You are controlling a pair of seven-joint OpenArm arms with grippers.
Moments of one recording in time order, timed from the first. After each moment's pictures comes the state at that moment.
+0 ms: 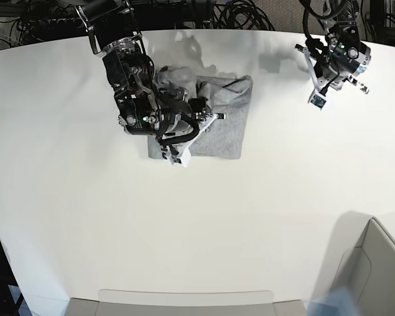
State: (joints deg) left arm 21.9 -11.7 -16.0 114.8 0.1 -33.7 72.3; right arm 6.5 1.4 -23.7 100.2 26.1 -21.0 -82.4
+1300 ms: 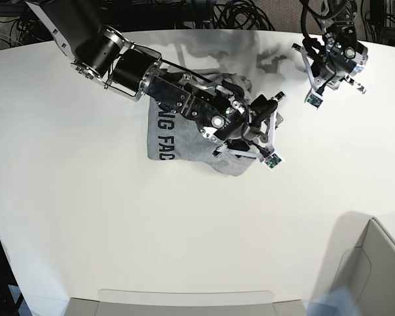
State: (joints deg) left arm 22.0 -11.4 -13.7 114.7 0.0 -33.7 72.4; right arm 27.4 0.0 -61.3 89.6 27.3 -17.0 -65.7
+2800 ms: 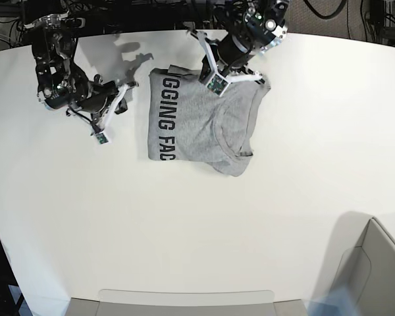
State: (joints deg) left arm 23.9 -4.6 20.3 115.9 0.3 -11.5 49.3; right arm -7.3 24.5 -8.8 105.5 34.1 10.4 -70.0
